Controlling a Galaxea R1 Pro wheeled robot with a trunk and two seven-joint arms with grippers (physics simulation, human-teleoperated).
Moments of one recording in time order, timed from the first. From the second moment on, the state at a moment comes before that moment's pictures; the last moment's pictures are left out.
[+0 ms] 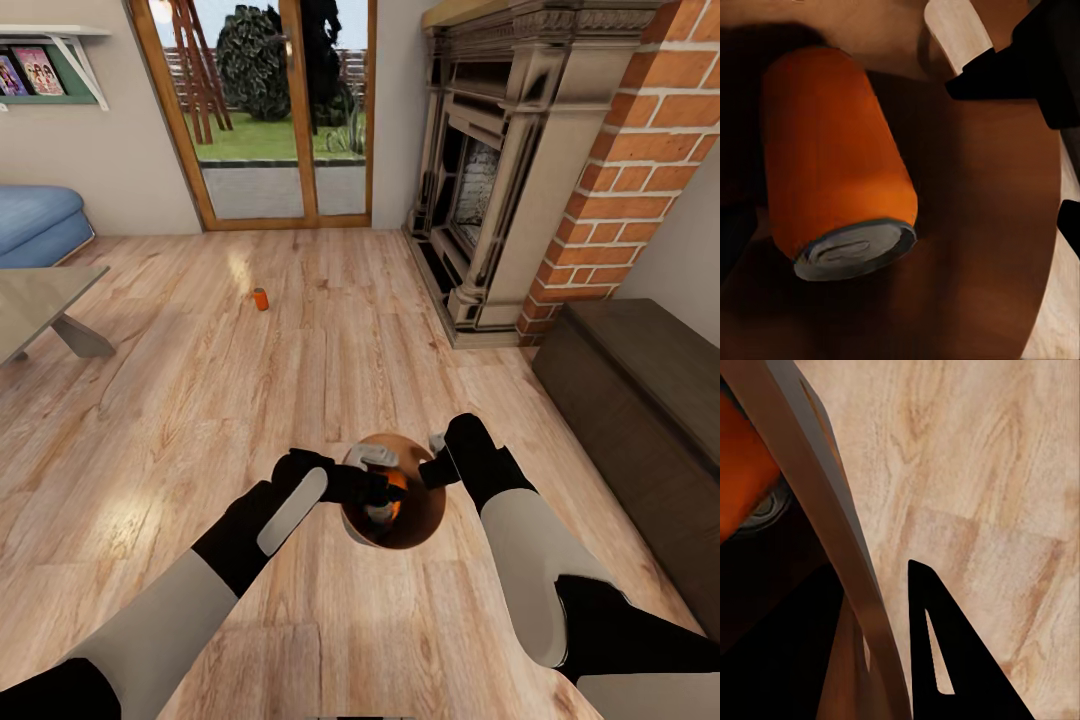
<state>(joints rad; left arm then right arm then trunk) -0.83 -0.07 -0.62 -1.08 0.76 0.90 0.10 -1.04 0.17 -0.19 -0.62 0.79 1.03 0.52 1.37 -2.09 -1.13</state>
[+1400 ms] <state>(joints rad) -0.70 0.33 -0.26 -1.13 0.73 0.89 -0.05 -1.03 0.15 -0.22 -0.65 0.89 1.02 0.51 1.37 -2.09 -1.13</state>
